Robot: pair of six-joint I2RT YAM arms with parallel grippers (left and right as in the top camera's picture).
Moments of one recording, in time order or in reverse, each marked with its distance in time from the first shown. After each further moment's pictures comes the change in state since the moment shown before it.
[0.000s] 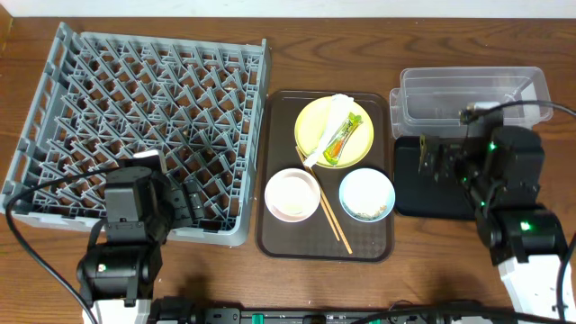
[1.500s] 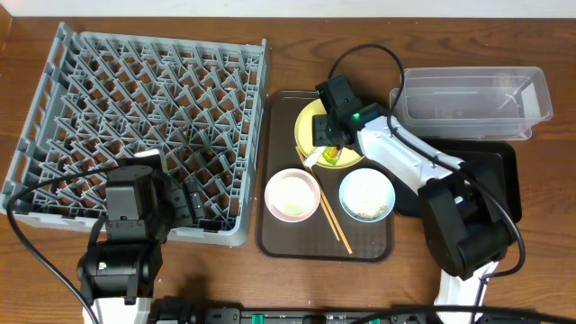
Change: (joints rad) left arm 0.000 0.007 0.001 0.004 0.000 0.000; right arm 0.451 1.019 0.490 0.050 0.084 0.434
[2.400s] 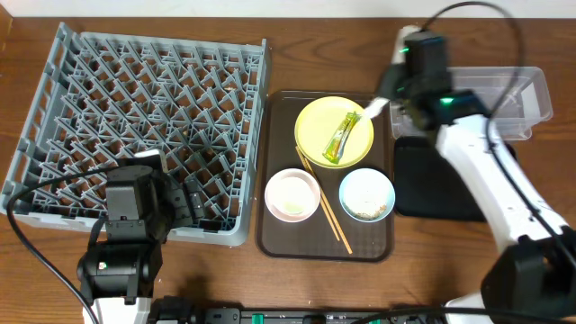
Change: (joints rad) left arm 0.000 0.000 0.000 -0.002 0.000 0.000; right arm -0.287 -0.340 0.006 -0.003 0.093 0.059
